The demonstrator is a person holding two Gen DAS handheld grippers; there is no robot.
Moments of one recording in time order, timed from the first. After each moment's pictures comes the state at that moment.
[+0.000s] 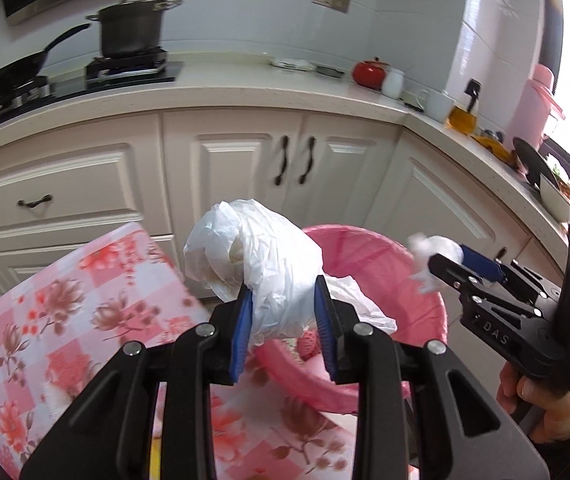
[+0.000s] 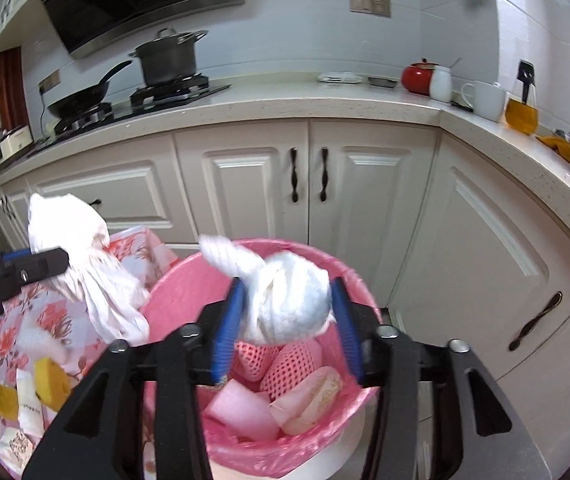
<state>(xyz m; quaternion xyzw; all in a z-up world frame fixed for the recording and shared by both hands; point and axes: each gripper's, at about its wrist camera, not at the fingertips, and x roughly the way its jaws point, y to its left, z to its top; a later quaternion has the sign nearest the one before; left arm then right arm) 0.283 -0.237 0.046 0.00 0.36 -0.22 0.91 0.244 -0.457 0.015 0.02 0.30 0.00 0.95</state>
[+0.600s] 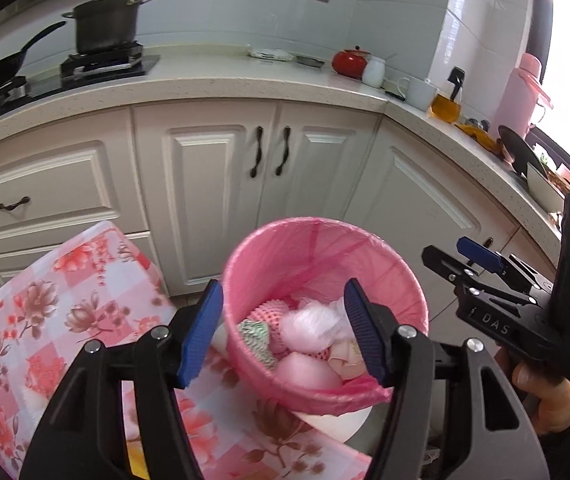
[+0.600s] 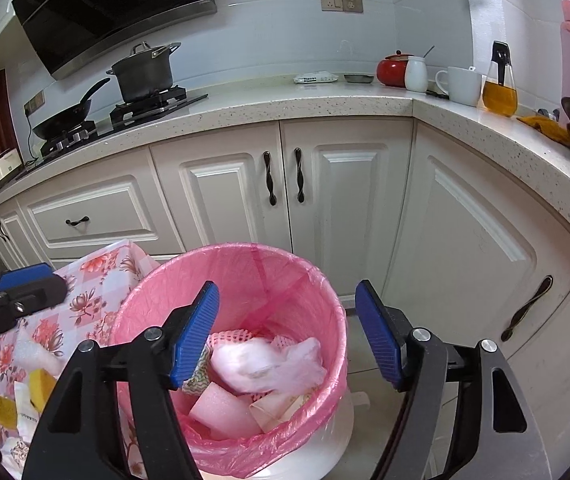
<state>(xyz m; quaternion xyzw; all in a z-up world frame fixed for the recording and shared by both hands) 0.283 -0.250 0.042 0.00 0.36 -0.24 0.90 0.235 -0.485 0.011 0.05 0.29 -0.02 0.95</state>
